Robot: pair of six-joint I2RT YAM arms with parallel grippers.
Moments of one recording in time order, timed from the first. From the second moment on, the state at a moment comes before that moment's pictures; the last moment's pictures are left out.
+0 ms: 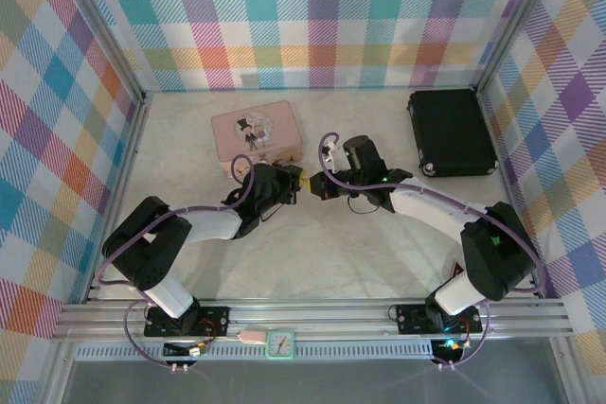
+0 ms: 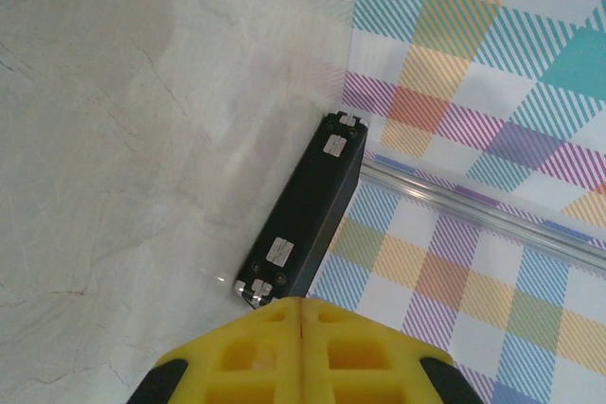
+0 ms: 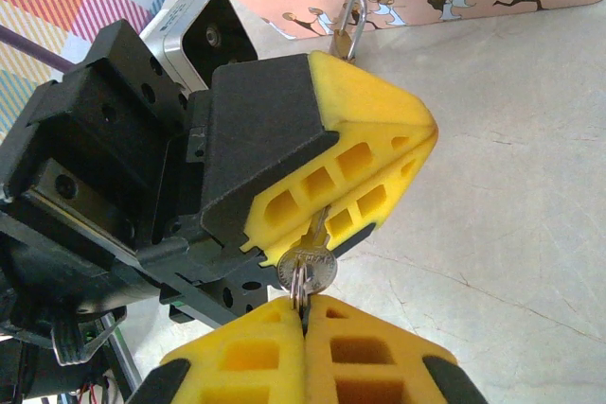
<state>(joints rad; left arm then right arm) -0.66 1.62 0.68 0.63 0.02 -1.83 0.63 1.51 0.96 -0.11 -0.48 0.46</state>
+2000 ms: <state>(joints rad) -0.56 1.56 0.77 1.07 0.39 -0.97 0.48 1.50 0.83 0.67 -0.91 0.83</state>
